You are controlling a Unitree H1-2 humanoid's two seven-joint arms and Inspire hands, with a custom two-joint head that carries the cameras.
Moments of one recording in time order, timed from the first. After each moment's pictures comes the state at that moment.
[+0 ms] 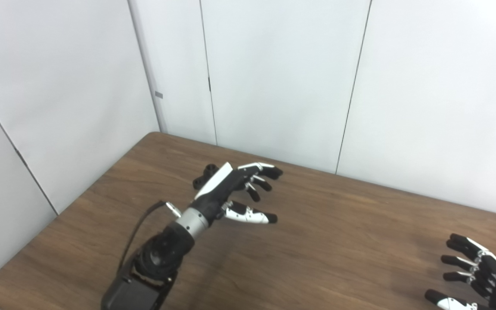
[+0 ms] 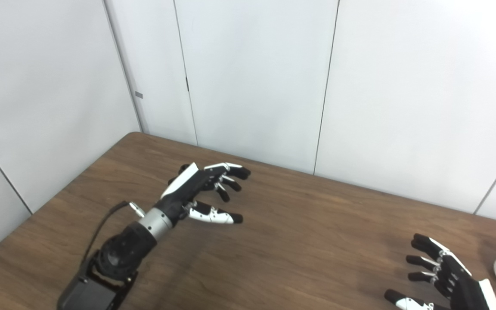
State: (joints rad) left arm -0.20 0.43 0.05 -0.24 0.18 0.16 -0.21; right arm -0.12 -0.18 0.01 -0.12 -0.06 0.05 0.12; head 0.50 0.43
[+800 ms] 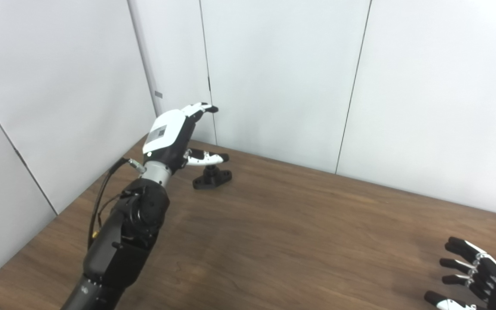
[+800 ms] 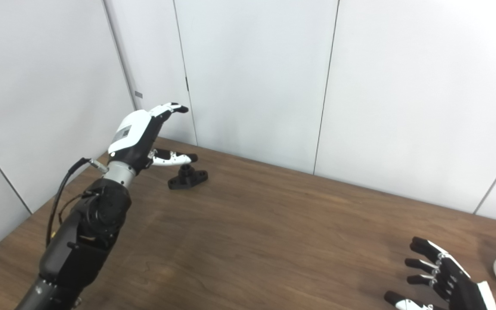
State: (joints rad) left arm -0.31 0.55 0.12 -0.20 0.63 0.33 -0.10; right arm -0.12 -0.18 0.01 -0.10 -0.05 0.04 0.12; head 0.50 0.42
